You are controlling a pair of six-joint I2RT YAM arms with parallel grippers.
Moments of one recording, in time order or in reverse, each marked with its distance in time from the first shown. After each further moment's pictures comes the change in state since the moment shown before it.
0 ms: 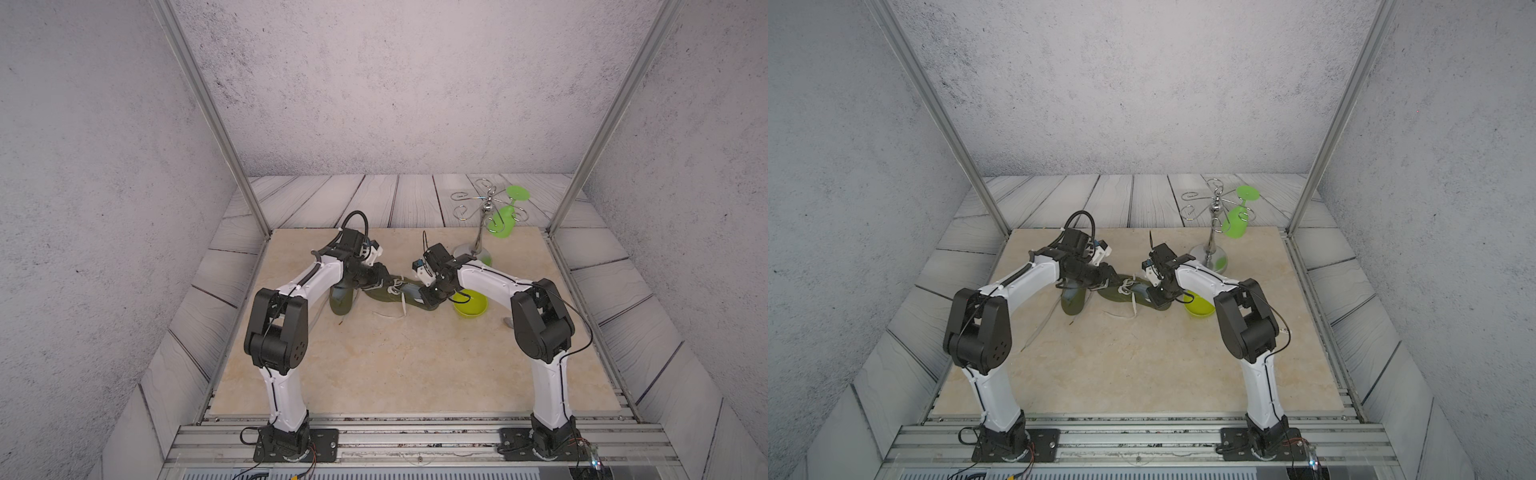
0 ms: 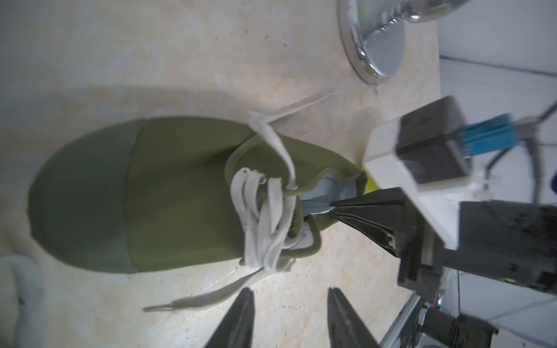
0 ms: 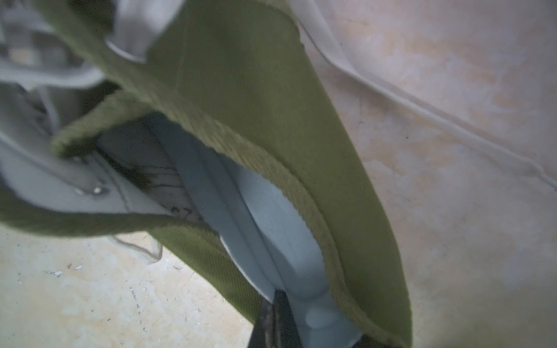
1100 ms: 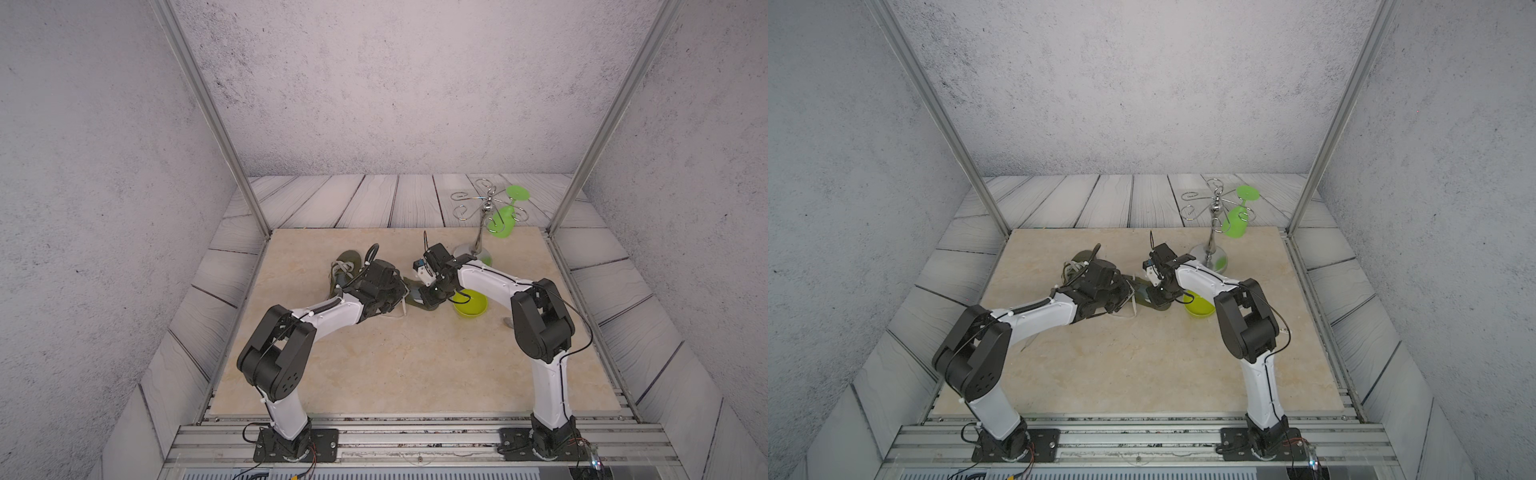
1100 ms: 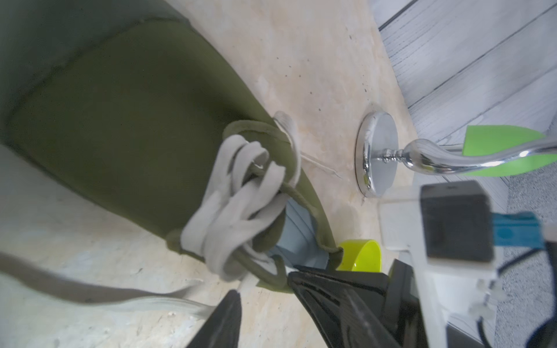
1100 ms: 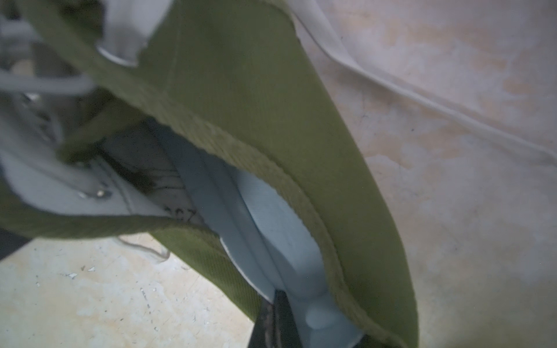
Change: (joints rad) left arm -0.266 -0.113 -0.321 0.569 -0.471 -0.858; right arm 0.000 0.000 -0.003 0.000 -0.019 0.040
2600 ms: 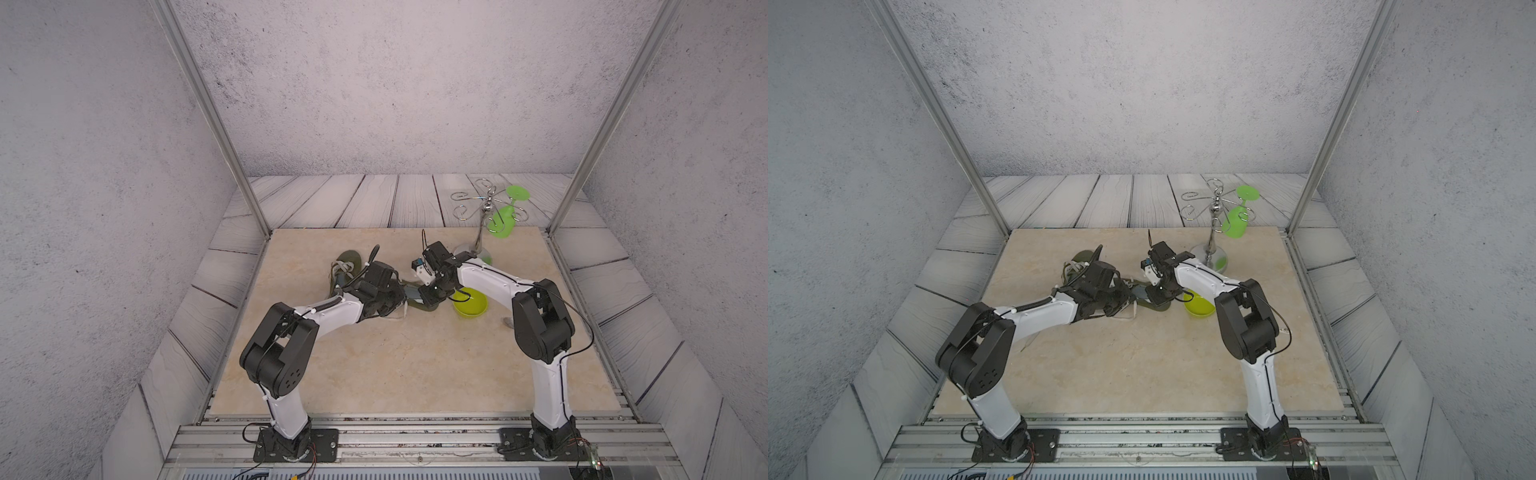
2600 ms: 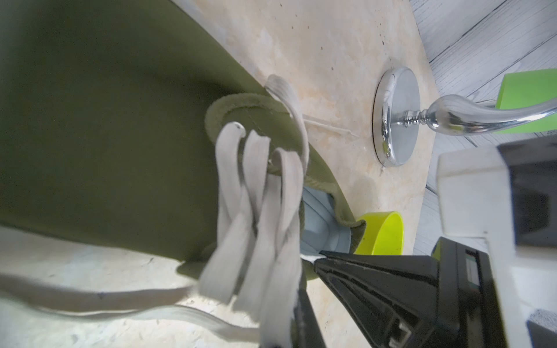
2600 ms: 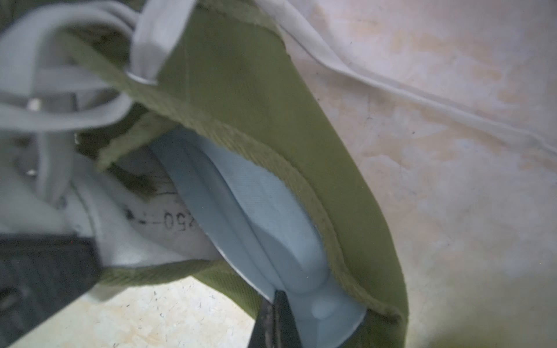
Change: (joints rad) left arm 0.023 0.007 0.000 -0.045 0.145 0.142; right arm 0.007 -0.004 0.044 -0.064 0.008 -0.034
